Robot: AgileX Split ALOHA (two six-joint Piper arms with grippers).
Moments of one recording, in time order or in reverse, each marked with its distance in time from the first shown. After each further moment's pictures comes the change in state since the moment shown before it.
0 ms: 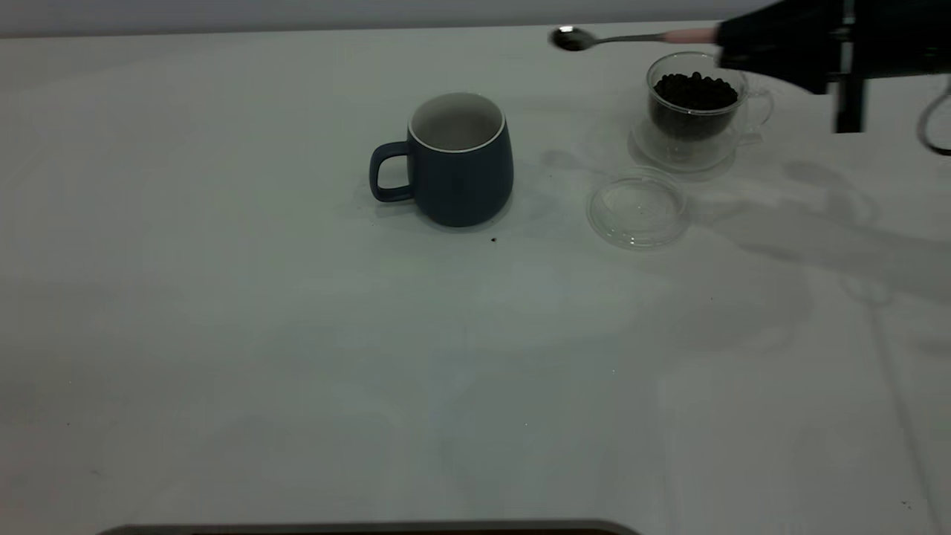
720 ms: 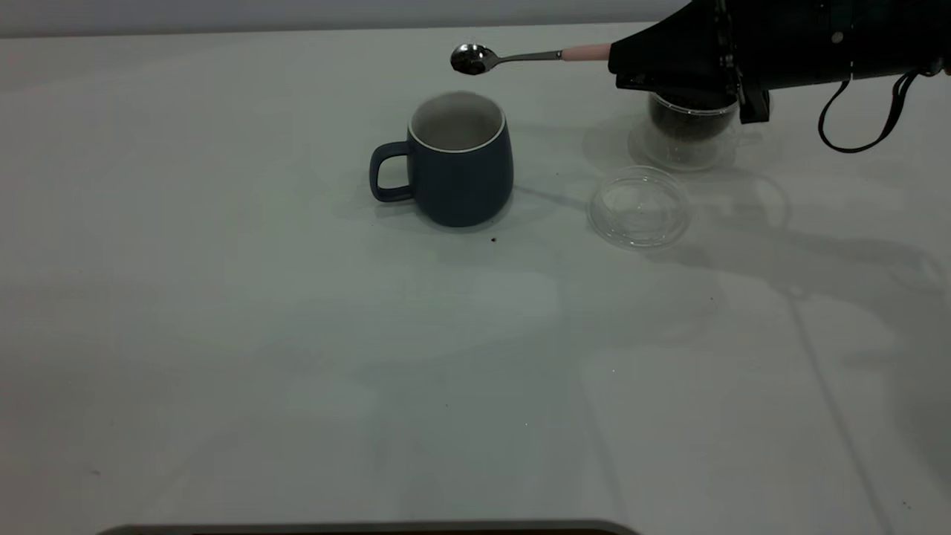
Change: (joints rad) left arm 0.000 0.000 0.000 0.000 0.000 0.000; right arm 0.176 0.000 0.000 0.094 -0.091 -0.349
